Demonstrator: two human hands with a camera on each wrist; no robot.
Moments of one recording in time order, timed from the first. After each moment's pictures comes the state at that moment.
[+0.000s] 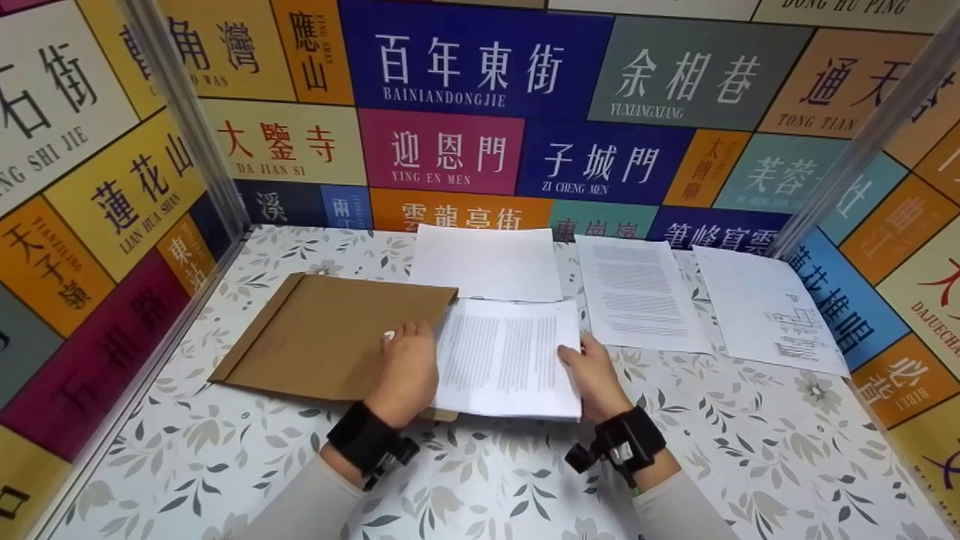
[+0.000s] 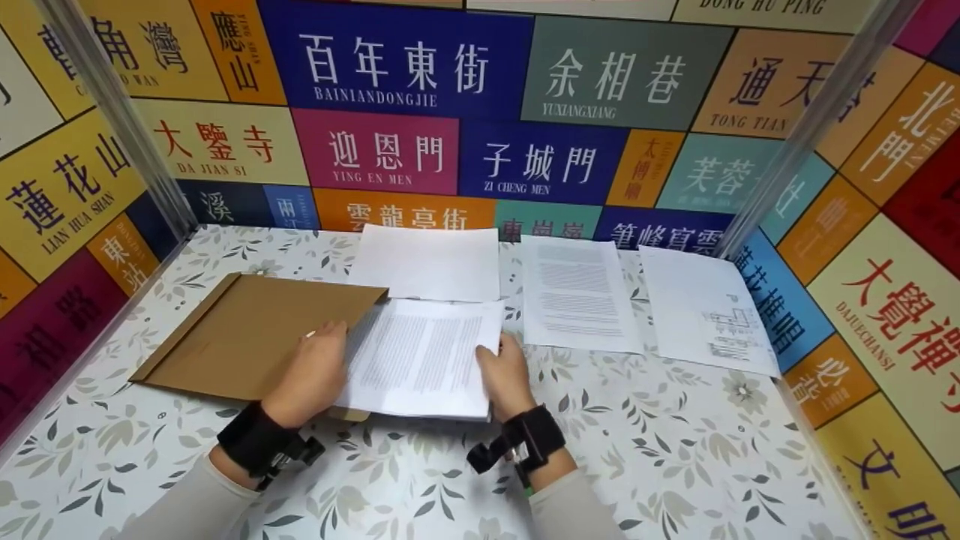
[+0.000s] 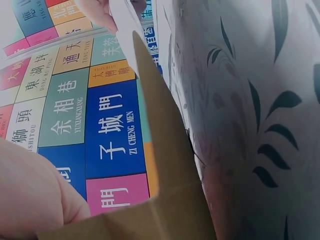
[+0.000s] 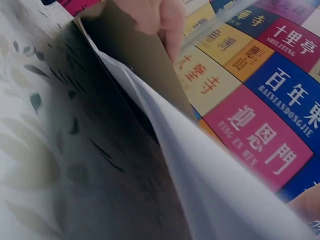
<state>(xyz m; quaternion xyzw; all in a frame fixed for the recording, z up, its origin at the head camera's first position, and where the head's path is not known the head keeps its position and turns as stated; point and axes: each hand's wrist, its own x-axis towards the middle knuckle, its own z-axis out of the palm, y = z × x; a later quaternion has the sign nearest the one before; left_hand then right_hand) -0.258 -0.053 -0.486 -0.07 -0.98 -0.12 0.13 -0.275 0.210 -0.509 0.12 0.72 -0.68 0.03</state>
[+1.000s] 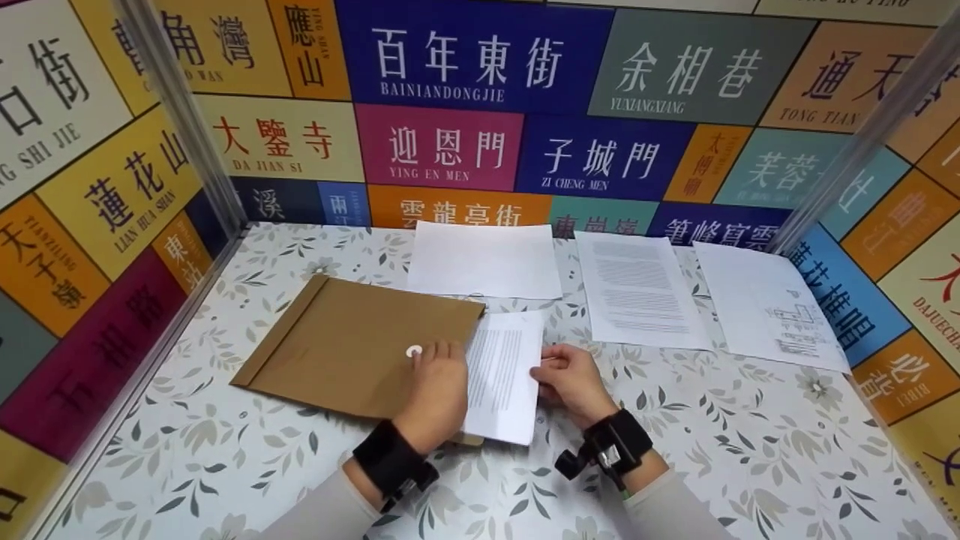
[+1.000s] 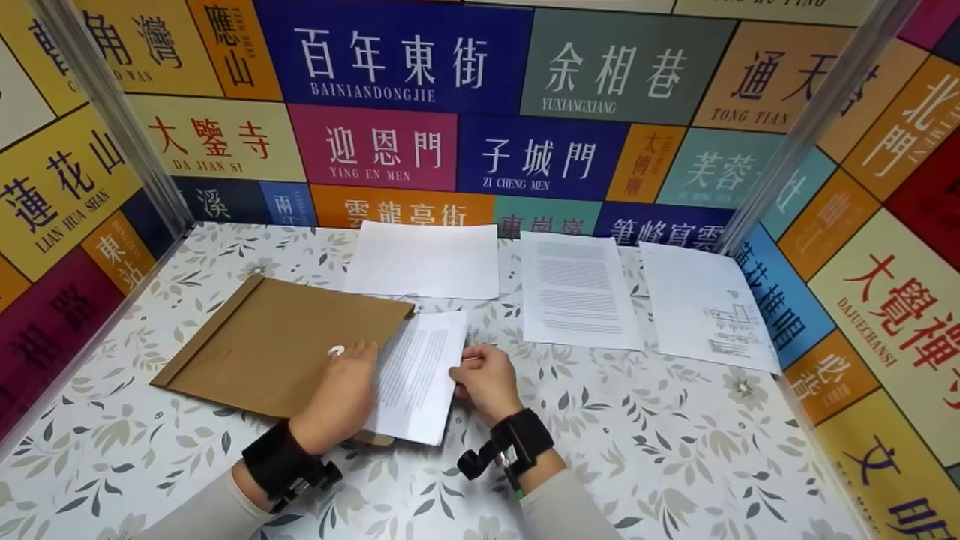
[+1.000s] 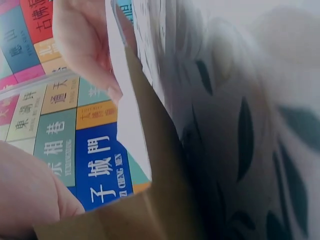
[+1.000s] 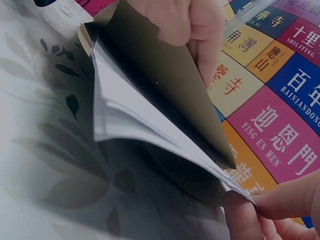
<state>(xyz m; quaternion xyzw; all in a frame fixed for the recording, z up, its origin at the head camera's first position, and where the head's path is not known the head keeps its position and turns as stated) -0.233 -0.017 -0.506 -0.12 -0.97 -0.10 0.20 -0.269 0.195 -0.528 0.10 0.70 -0.70 0.07</state>
